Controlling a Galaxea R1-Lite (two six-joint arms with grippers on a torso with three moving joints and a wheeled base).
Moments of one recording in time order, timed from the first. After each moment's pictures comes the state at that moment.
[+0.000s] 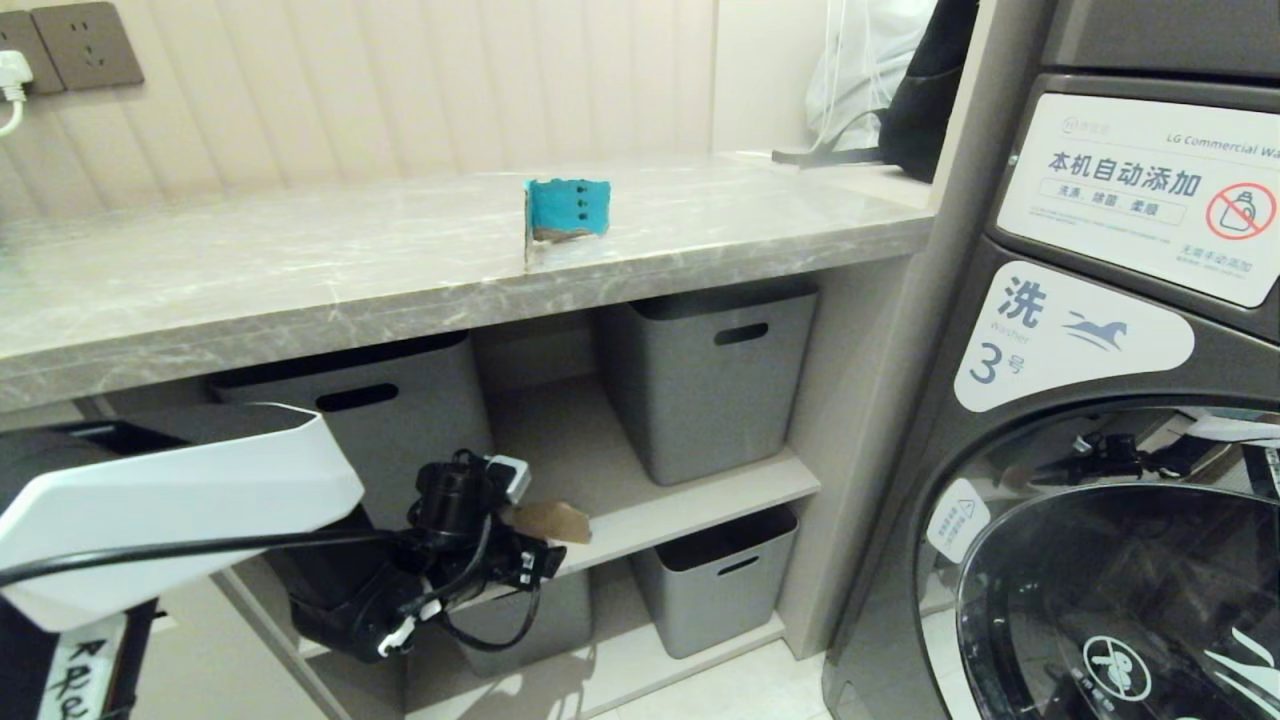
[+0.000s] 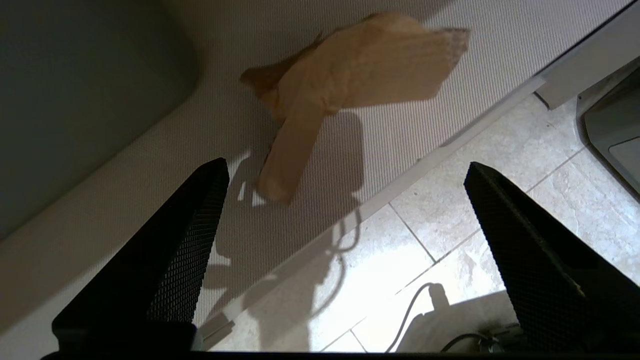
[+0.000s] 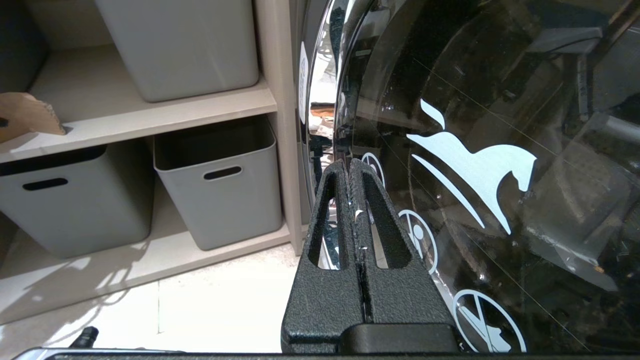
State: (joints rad) left arm -0.39 2.26 -0.79 -0.87 0.10 0.05; right arm 0.00 0.00 0.00 0.00 0.00 0.00
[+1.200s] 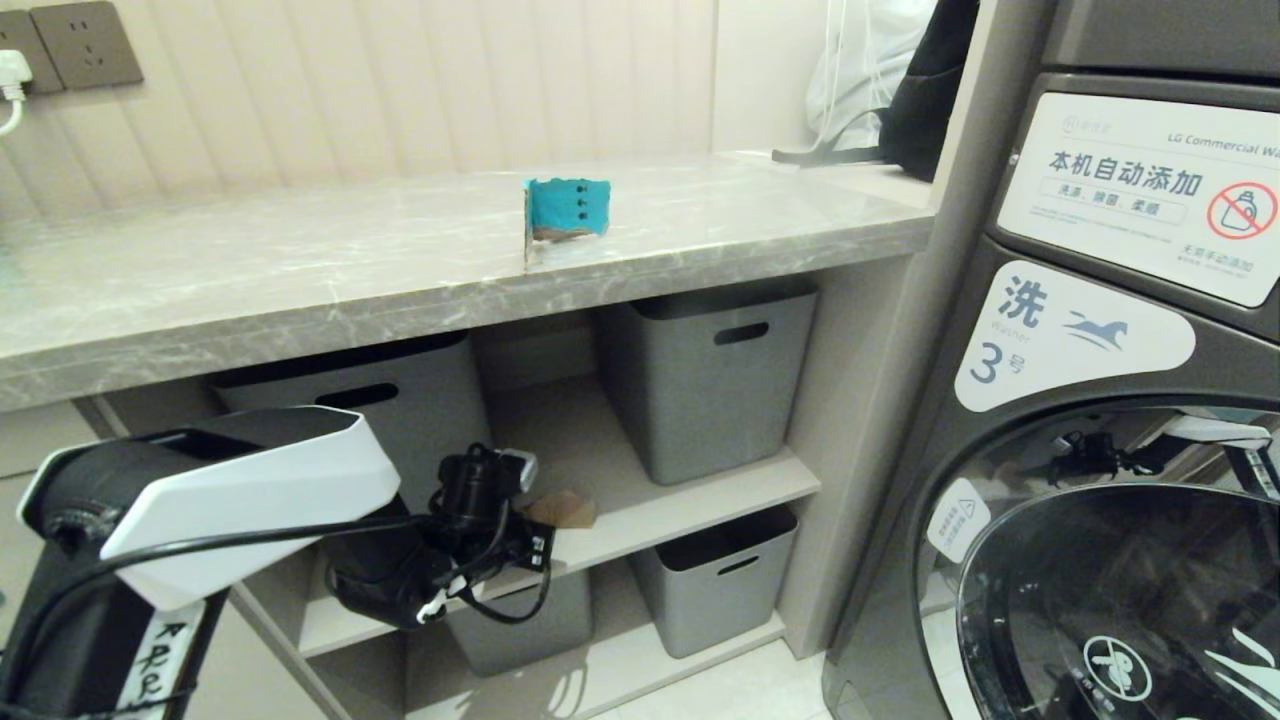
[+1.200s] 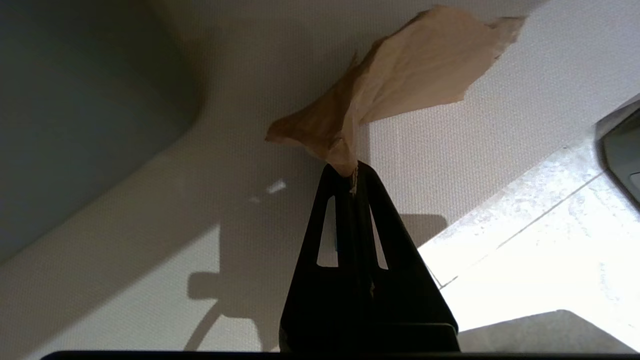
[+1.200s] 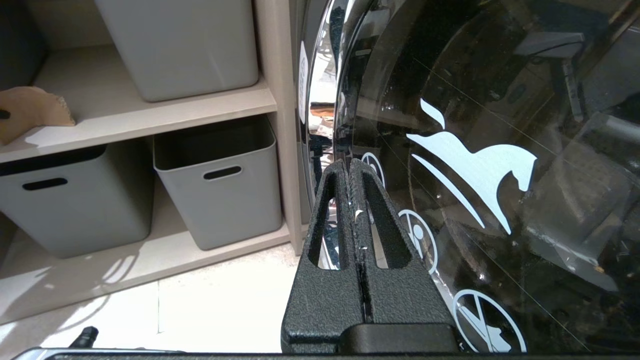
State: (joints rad) left arm -0.36 2.38 -0.96 -0.82 0.10 0.03; right arm 0.00 0.00 0.00 0.00 0.00 0.00
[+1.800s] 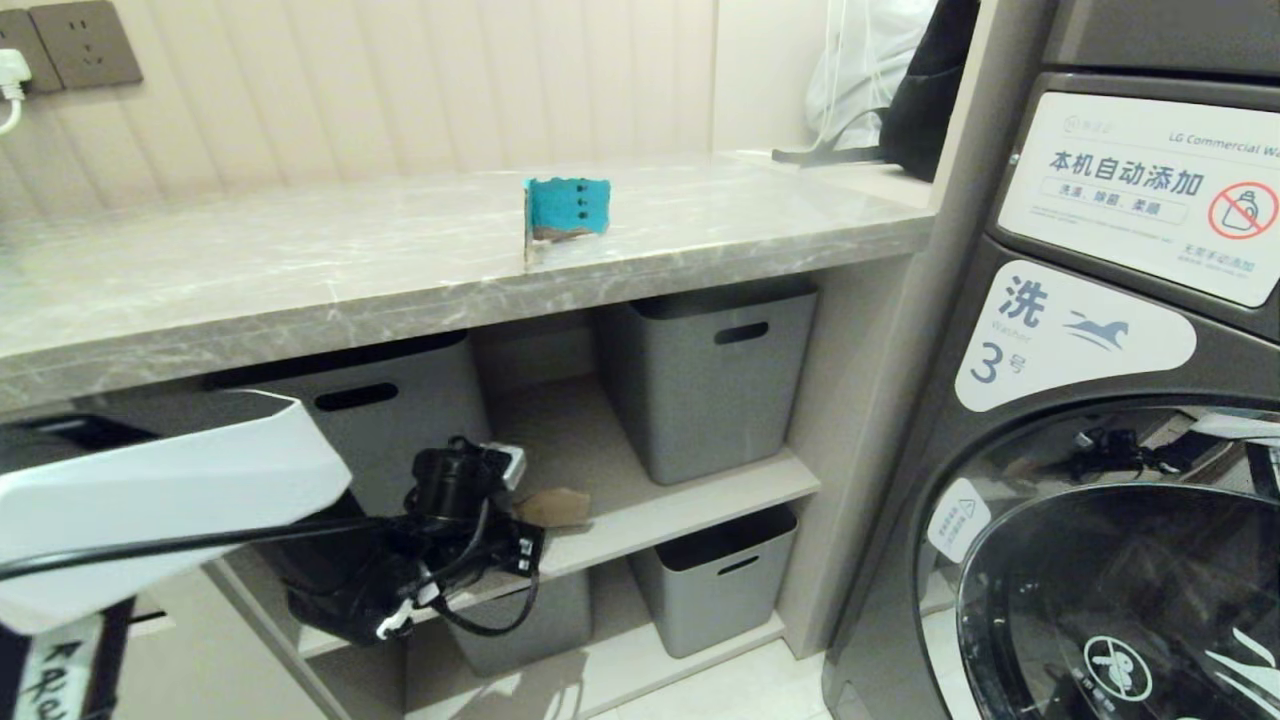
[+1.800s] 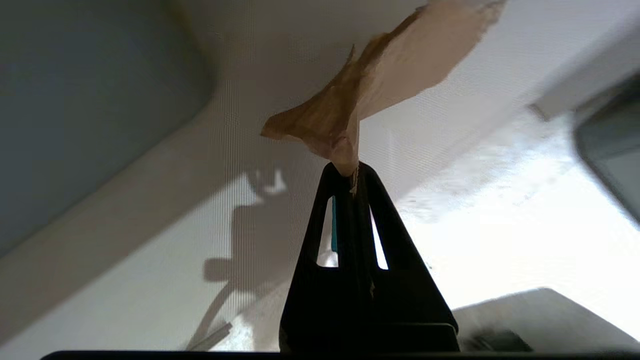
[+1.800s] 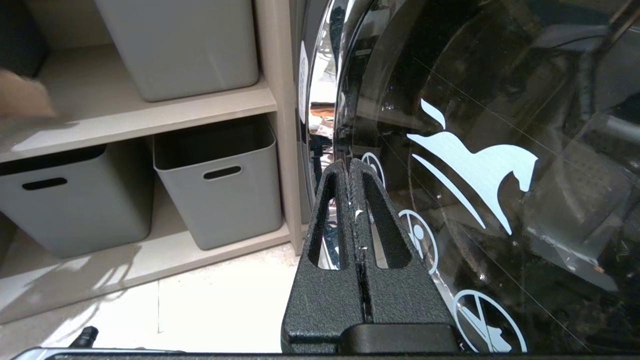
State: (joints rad) left arm -0.39 2.19 -0.80 -0.82 0.10 0.03; right arm 0.00 0.00 0.00 0.00 0.00 0.00
